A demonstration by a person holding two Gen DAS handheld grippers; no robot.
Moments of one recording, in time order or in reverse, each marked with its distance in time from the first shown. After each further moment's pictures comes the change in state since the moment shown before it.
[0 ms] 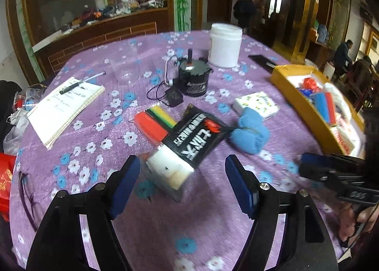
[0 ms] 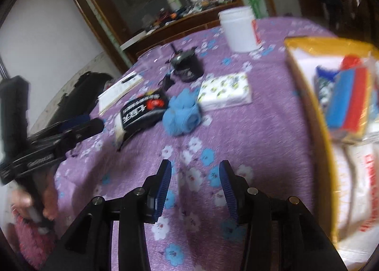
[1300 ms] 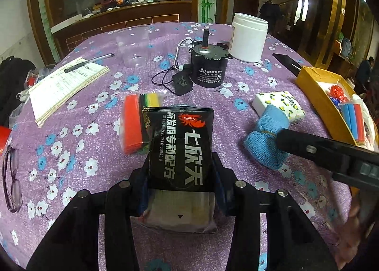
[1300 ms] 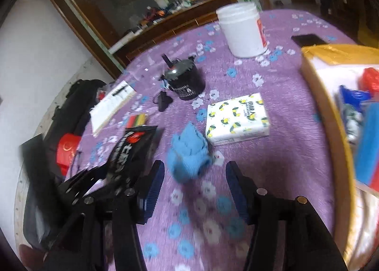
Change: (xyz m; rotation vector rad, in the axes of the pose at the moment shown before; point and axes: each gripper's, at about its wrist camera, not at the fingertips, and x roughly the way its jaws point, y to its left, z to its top) left arm 0.033 -0.018 -0.012 -0.126 -0.003 0.098; right arm 0.057 0.011 0.060 0.086 0.060 -0.069
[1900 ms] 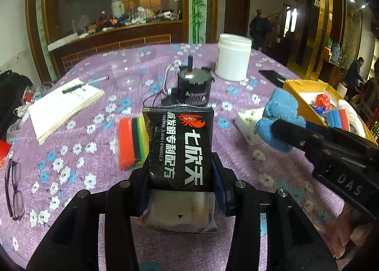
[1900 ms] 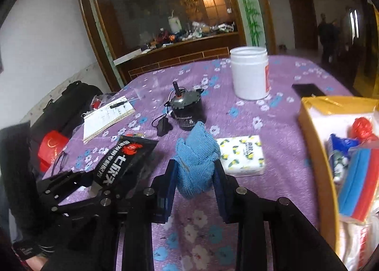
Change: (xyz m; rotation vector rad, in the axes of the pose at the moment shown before) left arm -0.027 -0.009 0.001 0.032 -0.140 -0.042; right arm -0.028 0.023 -0.014 -0.217 -0.251 -0.115
